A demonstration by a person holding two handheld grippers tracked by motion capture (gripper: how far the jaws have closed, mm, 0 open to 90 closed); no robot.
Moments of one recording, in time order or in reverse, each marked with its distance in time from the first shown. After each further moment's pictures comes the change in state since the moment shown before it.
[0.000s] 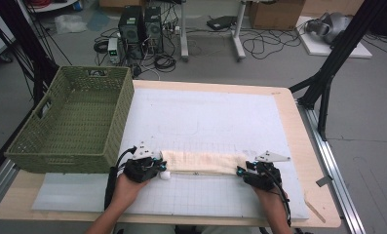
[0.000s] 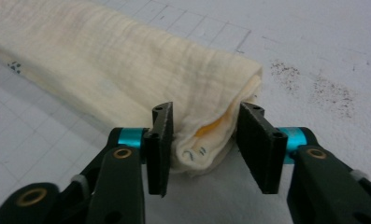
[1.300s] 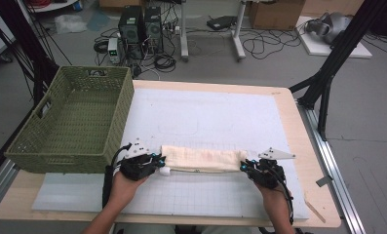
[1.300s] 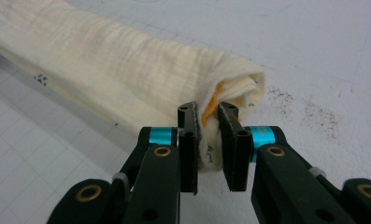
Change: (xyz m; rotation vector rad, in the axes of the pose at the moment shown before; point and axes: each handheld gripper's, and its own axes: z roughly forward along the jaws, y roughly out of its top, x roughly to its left) left arm -0.001 0.013 -0.018 -0.110 -0.016 0.010; right arm 0.003 0.015 -0.016 -0.043 0.015 -0.002
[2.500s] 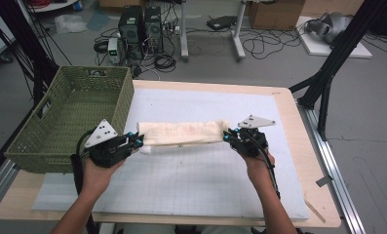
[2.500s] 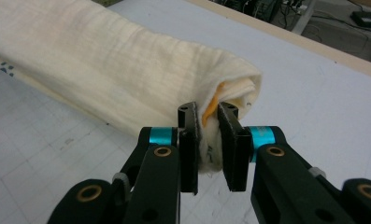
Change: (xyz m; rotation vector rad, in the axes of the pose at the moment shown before) left arm 0.025 0.047 -0.077 -0.192 0.080 0.045; right arm 0.025 0.099 0.024 -0.074 0.001 -0.176
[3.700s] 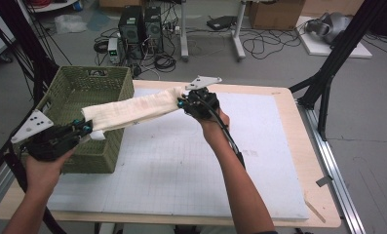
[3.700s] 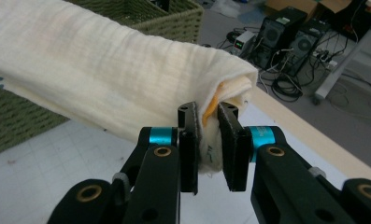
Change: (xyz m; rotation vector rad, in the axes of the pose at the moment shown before) left arm 0.067 0.013 -0.091 -0.094 0.188 -0.032; right arm 0.056 0.128 0.075 -0.075 0.098 -0.165
